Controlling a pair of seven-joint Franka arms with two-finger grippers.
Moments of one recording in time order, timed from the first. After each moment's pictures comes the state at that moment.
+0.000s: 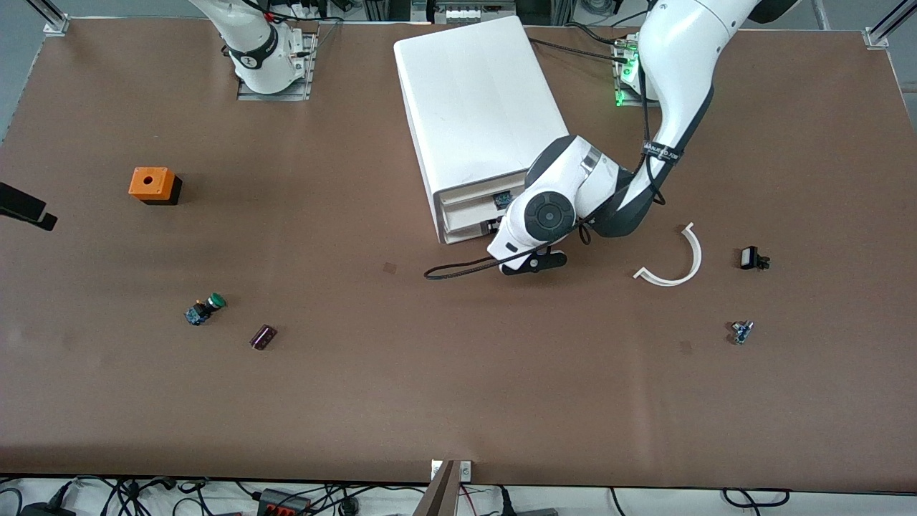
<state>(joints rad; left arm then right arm) -0.29 0.65 -0.38 -1.52 -0.06 1.85 -0.81 -0.08 0.21 -0.05 -1.36 0.01 1.59 -0.01</state>
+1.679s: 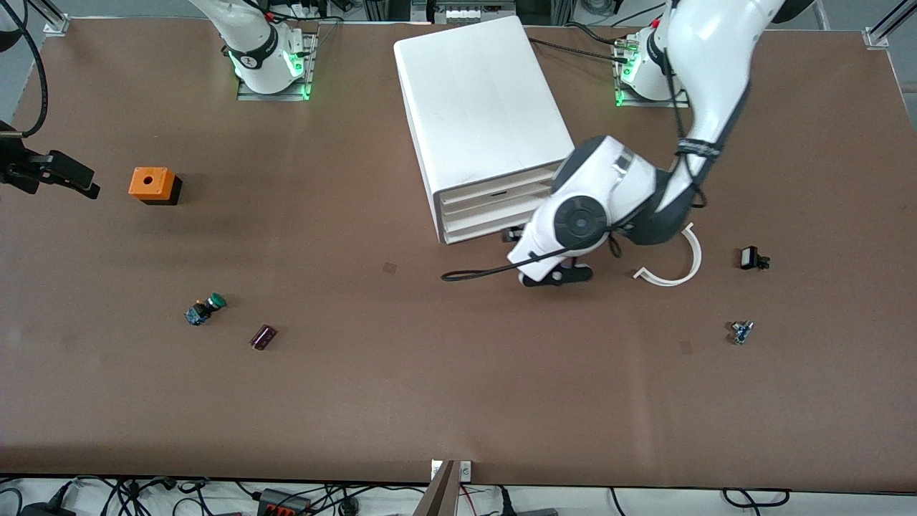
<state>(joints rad) -0.18 0.63 -0.41 -1.36 0.08 1.68 -0.65 -0.08 0.00 -0.03 -1.69 -0.03 1.71 -0.03</state>
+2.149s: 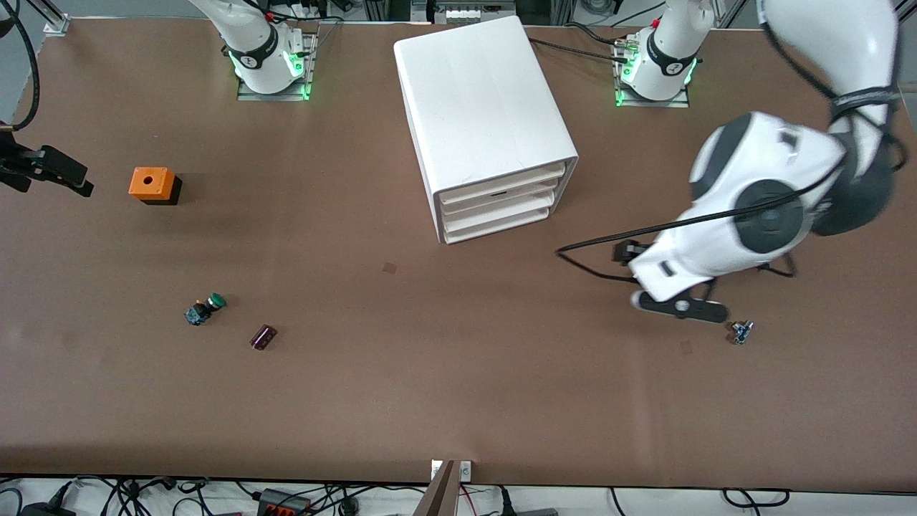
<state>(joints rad) 0.05 0.51 -0.41 -1.24 0.19 1.55 -0.14 -0.07 0.00 -0.02 -1.65 -0.03 1.69 -0.04</state>
